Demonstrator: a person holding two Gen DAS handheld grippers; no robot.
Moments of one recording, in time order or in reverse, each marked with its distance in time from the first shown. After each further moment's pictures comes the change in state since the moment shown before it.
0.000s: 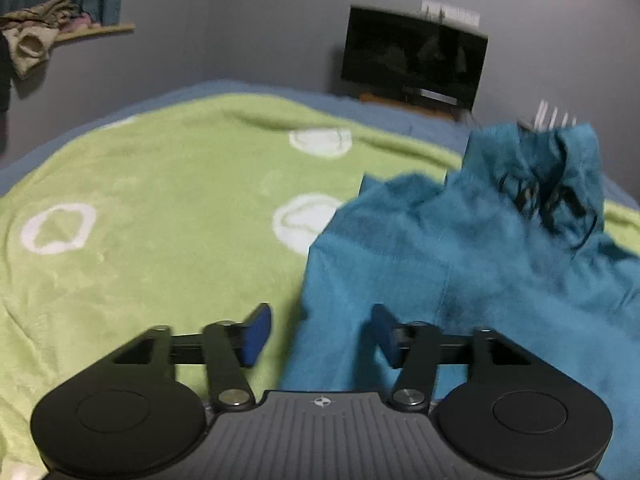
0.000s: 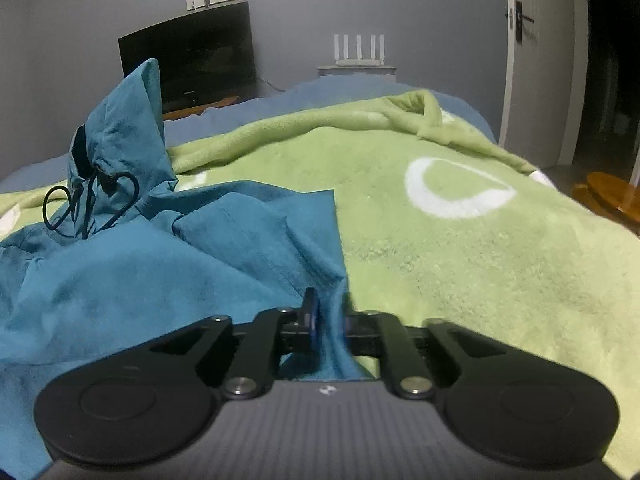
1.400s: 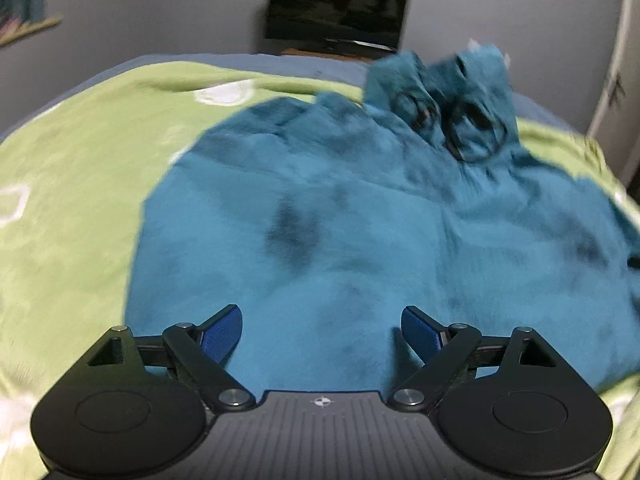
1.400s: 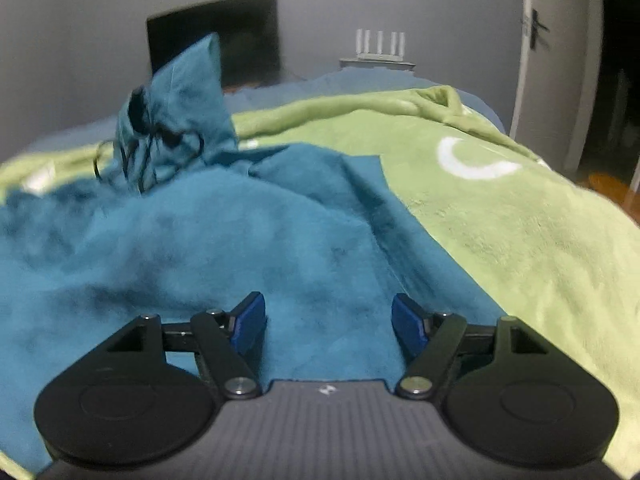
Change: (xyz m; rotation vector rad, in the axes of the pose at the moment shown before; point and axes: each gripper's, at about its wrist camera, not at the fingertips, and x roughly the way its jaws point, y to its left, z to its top) left arm -0.029 -0.057 -0.040 0.106 0.152 -0.158; right arm -0.073 0.029 -0.034 0.003 0.034 0.069
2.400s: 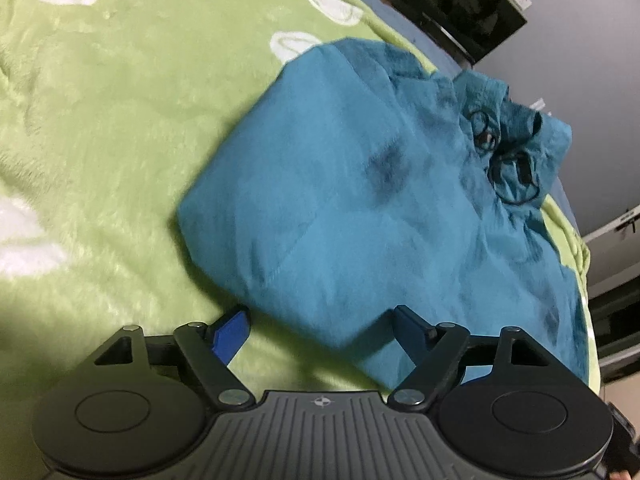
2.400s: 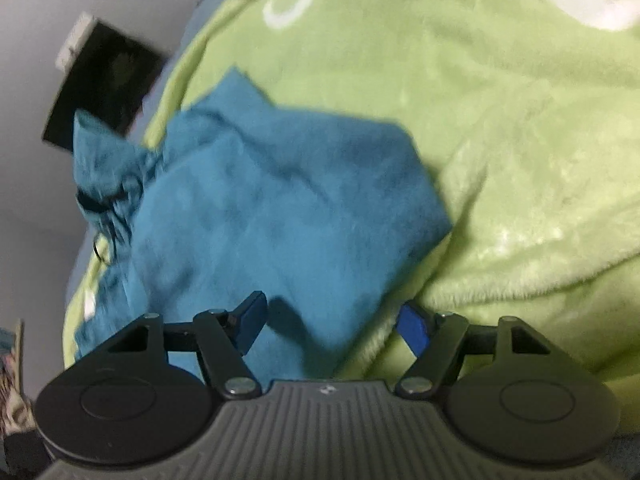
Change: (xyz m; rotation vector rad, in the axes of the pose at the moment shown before) left arm 0.011 0.078 -0.021 -0.503 0.187 -0.148; right arm -0.040 -0.089 -0.044 0.726 0.298 0.094
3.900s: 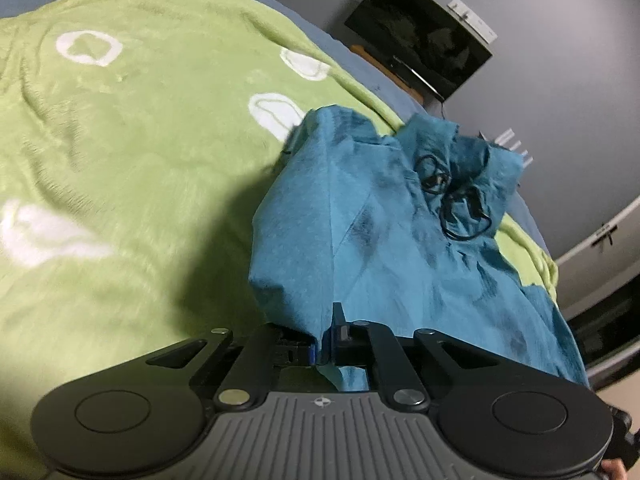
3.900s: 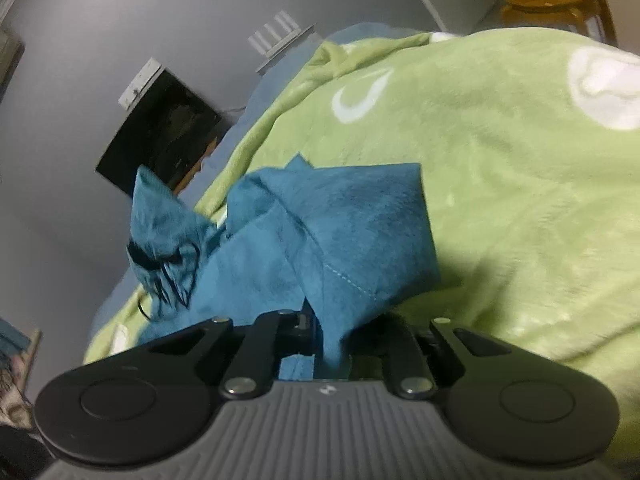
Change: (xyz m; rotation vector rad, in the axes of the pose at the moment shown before) left arm -0.072 -0.023 -0.020 0.047 -0.121 -0.051; right arm -0.038 0.005 0.009 -0.101 -0.204 0.105
